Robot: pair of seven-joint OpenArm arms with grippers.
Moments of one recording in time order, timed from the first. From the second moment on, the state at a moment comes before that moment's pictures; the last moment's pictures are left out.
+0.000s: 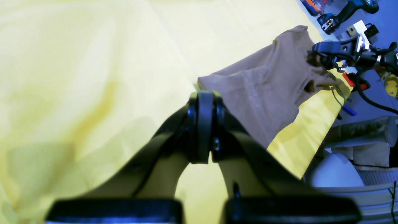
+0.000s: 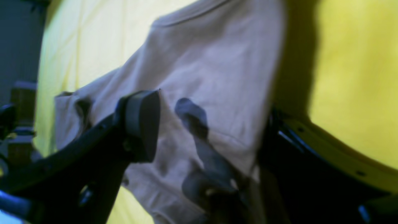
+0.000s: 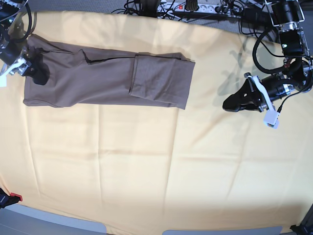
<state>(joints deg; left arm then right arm) 4.1 -26.2 -20.0 95.2 -78.7 -43.7 71.9 -15.6 21.9 43.4 76.9 71.4 42.0 -73.4</state>
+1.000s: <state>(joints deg) 4.1 -26.7 -20.0 95.2 -77.8 -43.7 72.0 -15.6 27.0 52.3 101.0 57.2 41.0 -70.8</state>
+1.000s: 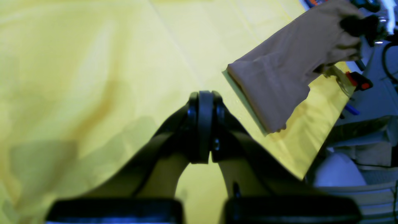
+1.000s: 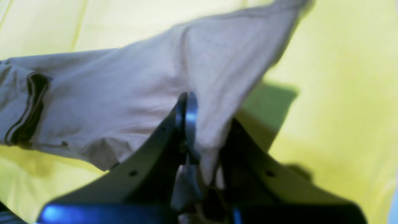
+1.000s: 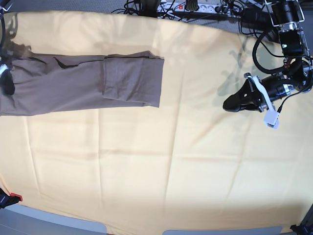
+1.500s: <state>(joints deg) 4.1 -27.0 -20.0 95.2 -77.8 -43.7 71.9 -16.7 10.4 42.1 127.6 70.6 41.6 -75.5</state>
